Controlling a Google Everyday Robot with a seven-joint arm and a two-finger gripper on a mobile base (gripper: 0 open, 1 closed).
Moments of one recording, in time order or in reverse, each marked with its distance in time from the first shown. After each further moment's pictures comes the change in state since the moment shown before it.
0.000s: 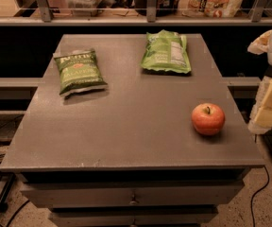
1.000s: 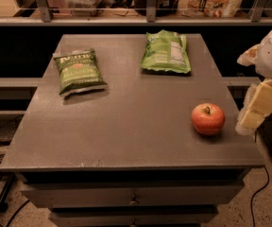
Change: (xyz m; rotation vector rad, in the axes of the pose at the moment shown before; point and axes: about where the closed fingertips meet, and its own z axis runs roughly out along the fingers) arm 0.002 -0.009 0.039 -0.065 -0.080 0.040
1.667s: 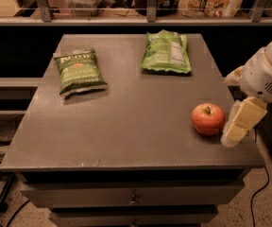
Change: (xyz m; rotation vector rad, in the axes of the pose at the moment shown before) arm 0.000 0.010 0.051 -0.082 -0.053 0.036
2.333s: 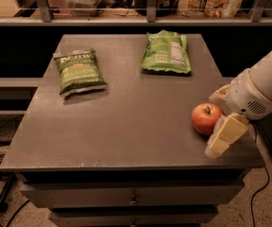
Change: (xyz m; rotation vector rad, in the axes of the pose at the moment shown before) arm -0.006 0.015 0.043 -0.051 -0.082 0.022
